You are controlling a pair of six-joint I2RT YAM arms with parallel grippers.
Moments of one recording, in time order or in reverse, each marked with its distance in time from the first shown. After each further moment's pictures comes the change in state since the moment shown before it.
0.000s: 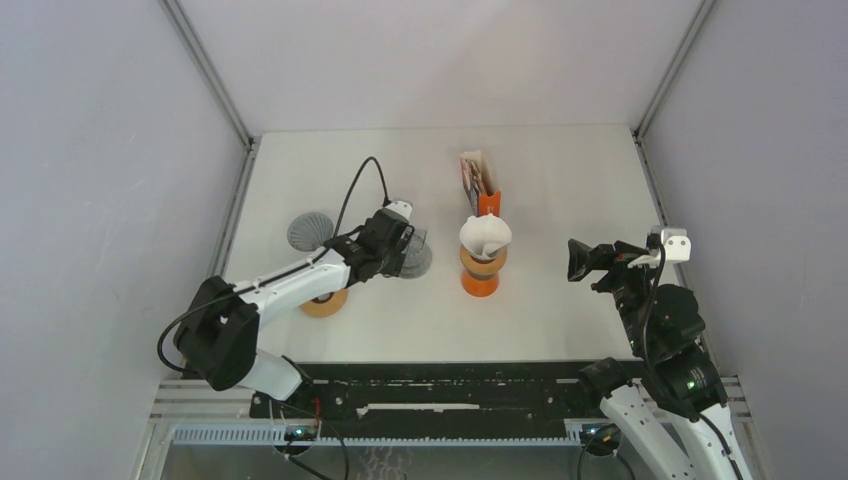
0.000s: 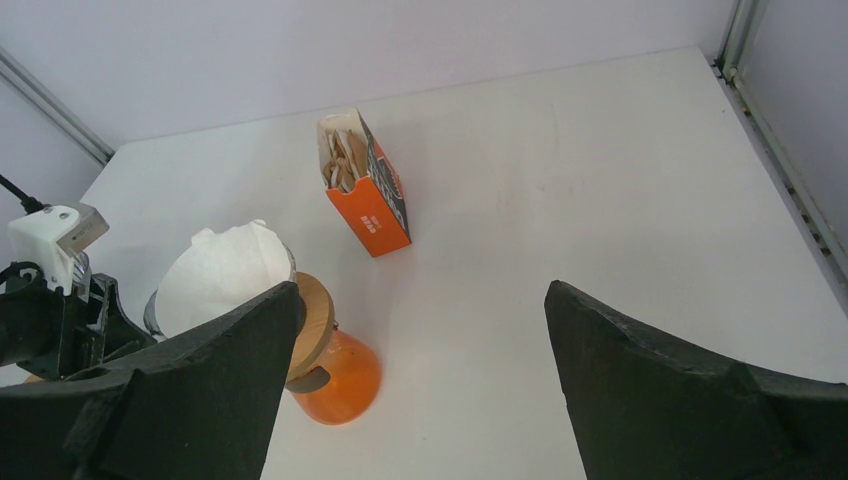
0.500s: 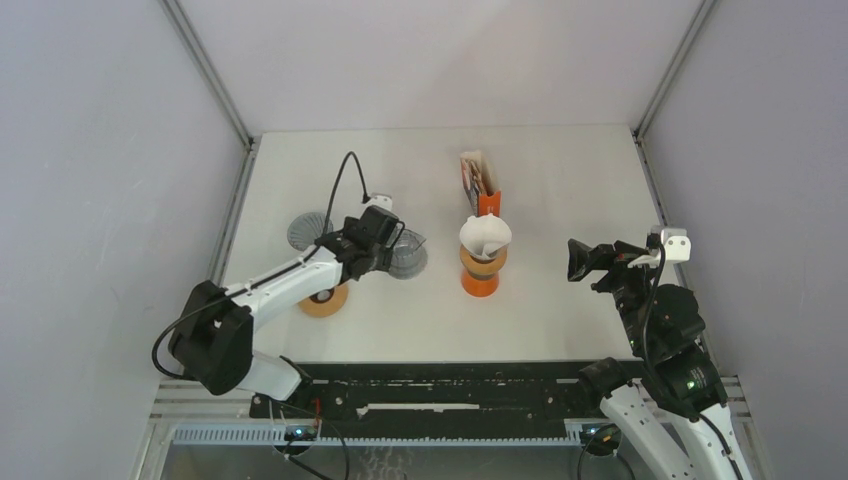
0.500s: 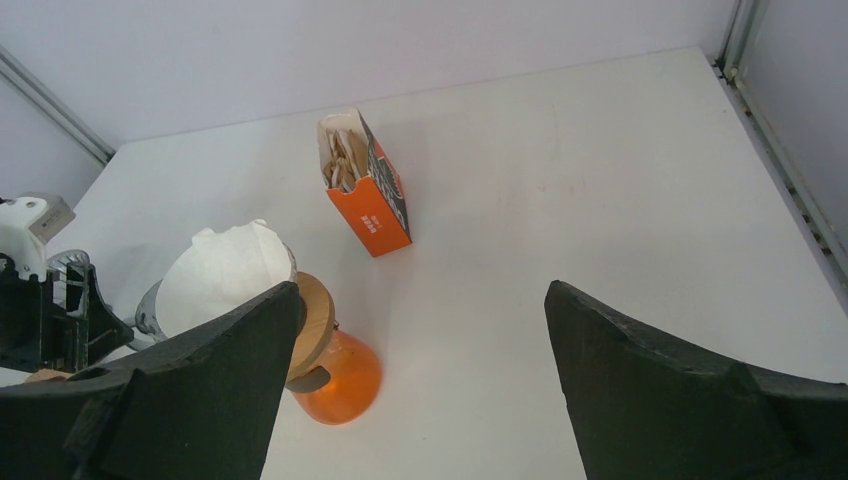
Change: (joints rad) left arm 0.051 -0.029 0.000 -0.074 -0.129 -0.093; right arm 0.000 0.000 0.000 0.000 -0.001 0.000
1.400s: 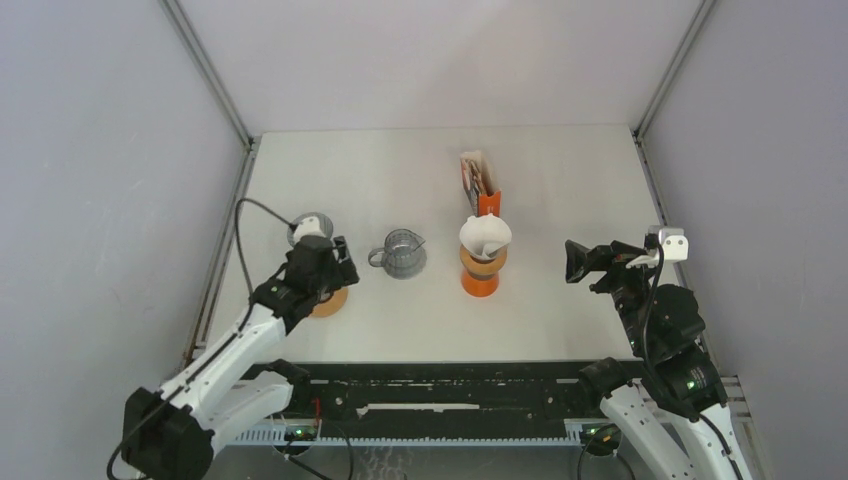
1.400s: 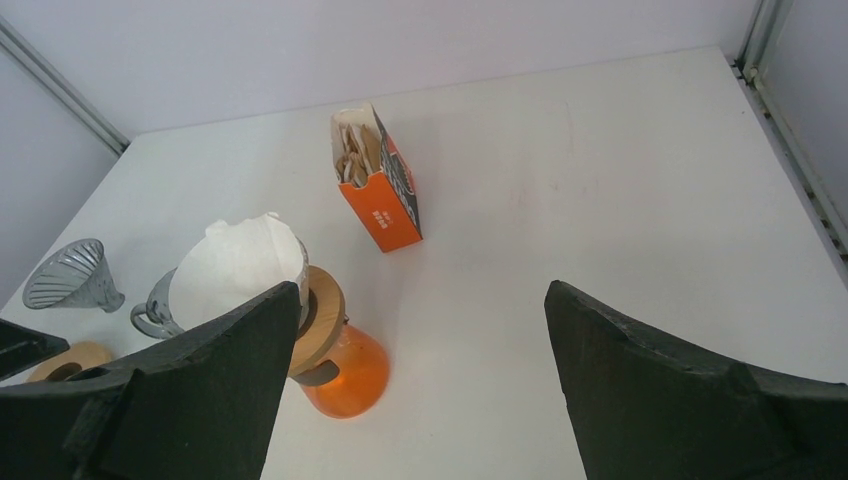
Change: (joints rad) left arm 0.178 -0.490 -0.304 0.029 0.140 -0.239; right arm 0.000 0.000 0.000 0.000 -0.029 0.000
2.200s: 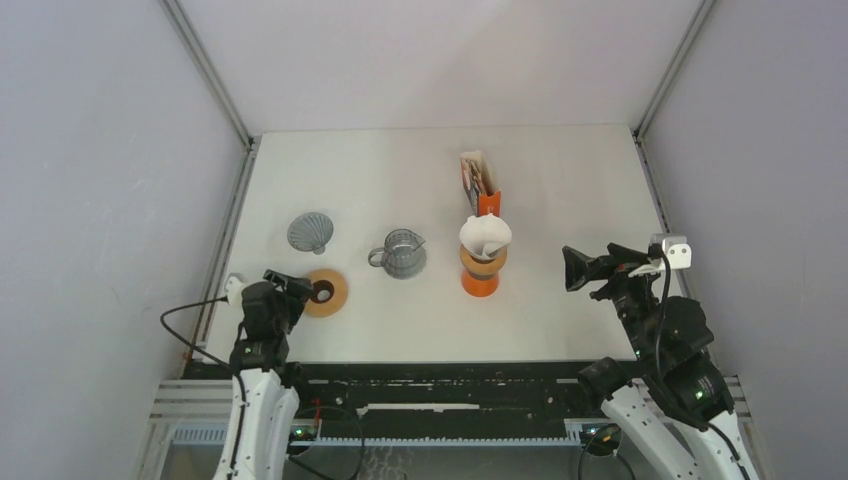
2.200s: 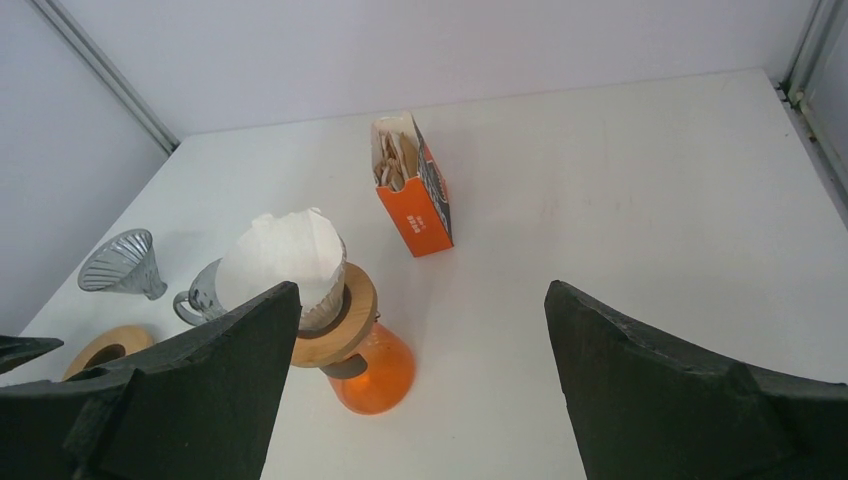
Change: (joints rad) left arm 0.574 -0.488 -0.397 0.023 0.229 -0.396; right arm 0.078 -0.048 -0.002 0.001 0.001 -0.002
